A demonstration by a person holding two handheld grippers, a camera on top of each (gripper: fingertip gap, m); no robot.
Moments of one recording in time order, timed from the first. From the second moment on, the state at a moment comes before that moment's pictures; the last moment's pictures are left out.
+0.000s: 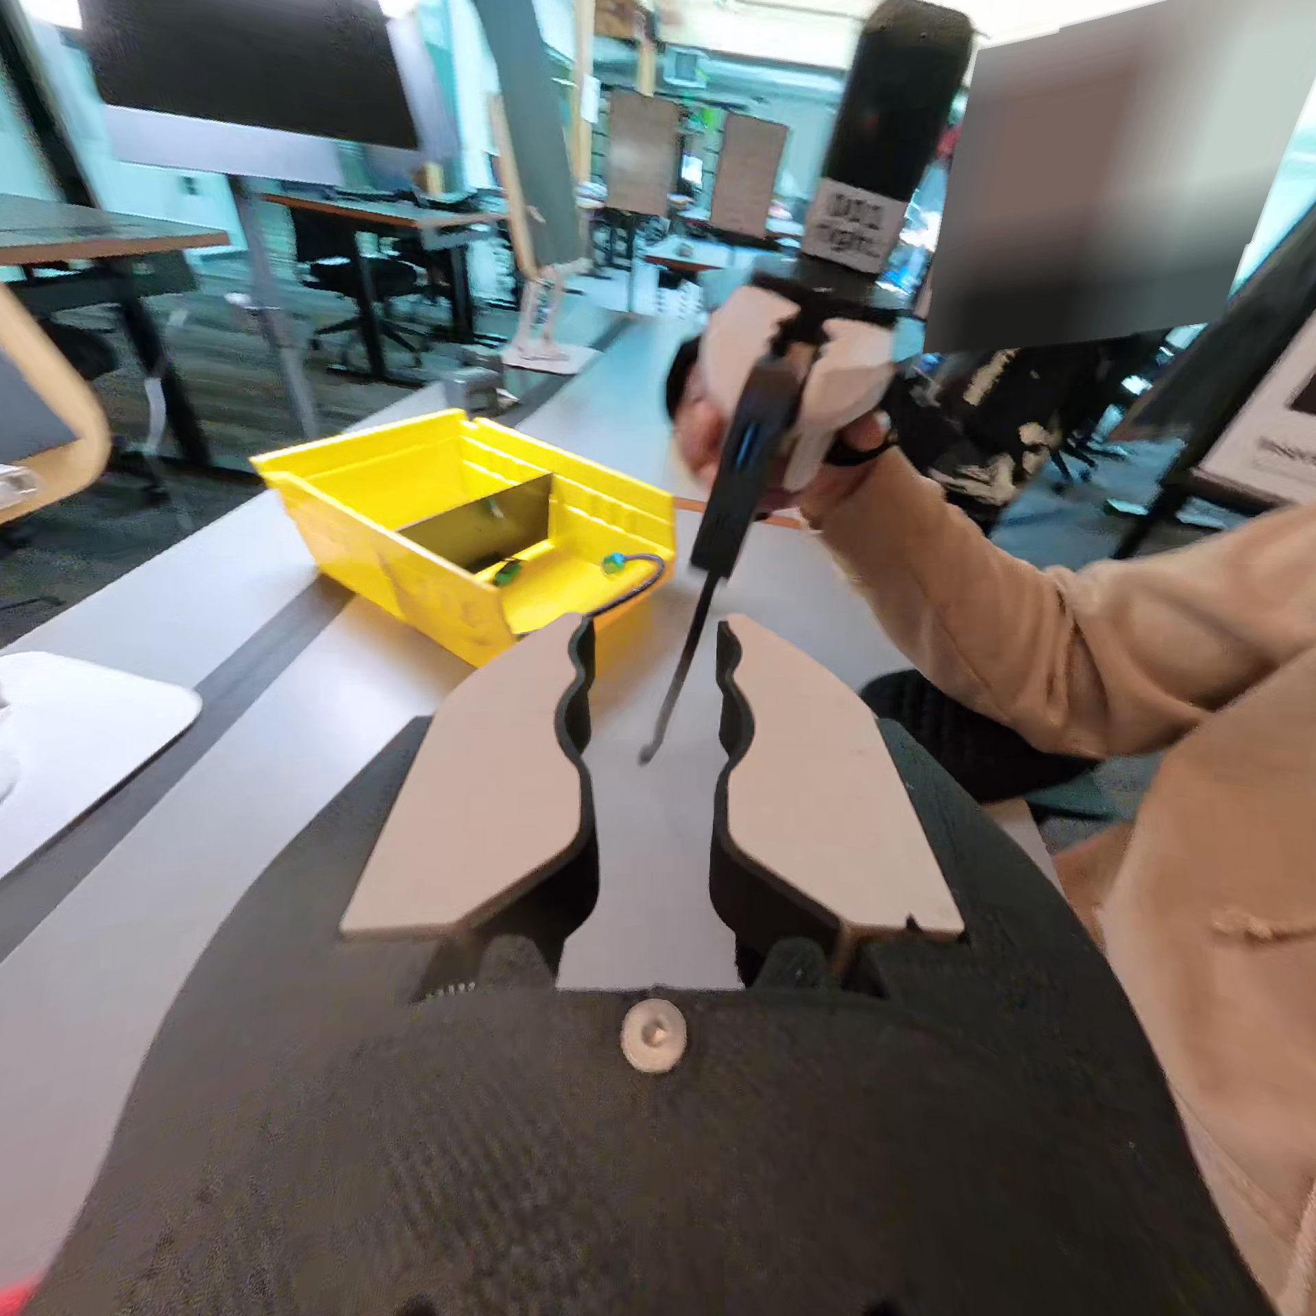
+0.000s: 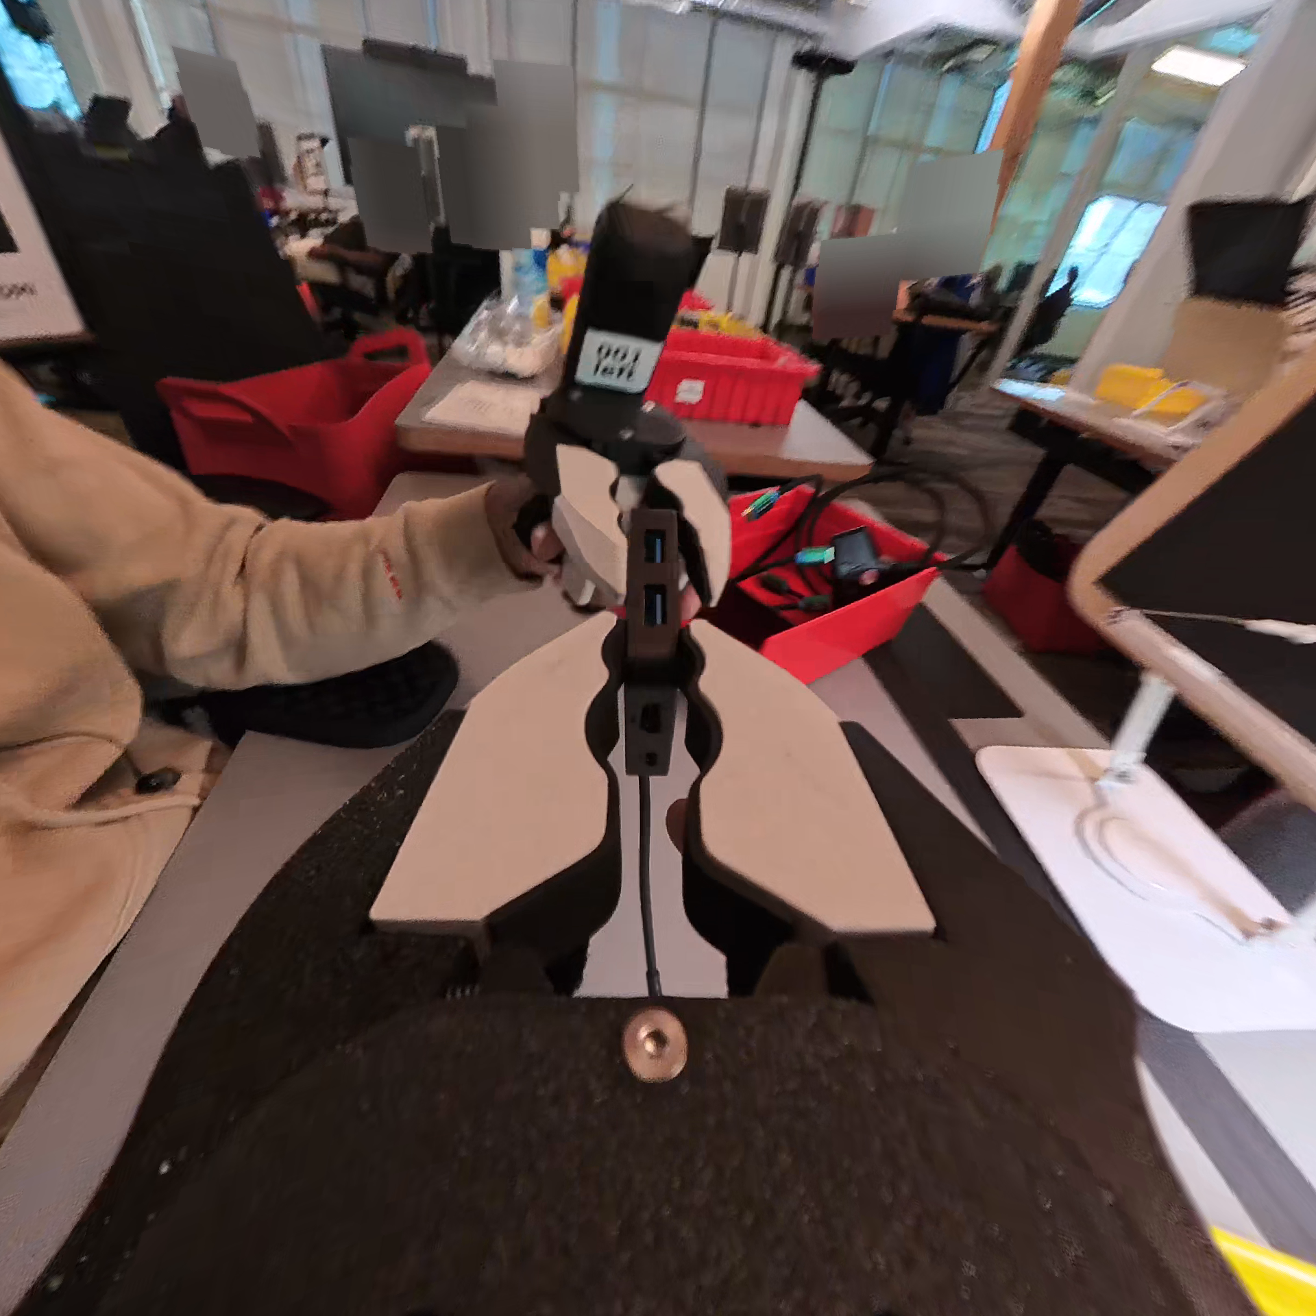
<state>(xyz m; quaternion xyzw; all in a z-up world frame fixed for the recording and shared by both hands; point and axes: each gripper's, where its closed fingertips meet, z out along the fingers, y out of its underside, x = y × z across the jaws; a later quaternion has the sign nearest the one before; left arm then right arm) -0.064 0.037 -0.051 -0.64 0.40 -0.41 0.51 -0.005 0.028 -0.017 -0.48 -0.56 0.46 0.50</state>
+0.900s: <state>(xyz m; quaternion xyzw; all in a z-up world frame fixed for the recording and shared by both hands) -0.153 0.099 -0.078 -0.76 0.24 -0.30 0.52 0.155 0.326 -0.100 -0.68 -0.48 -0.12 0.54</state>
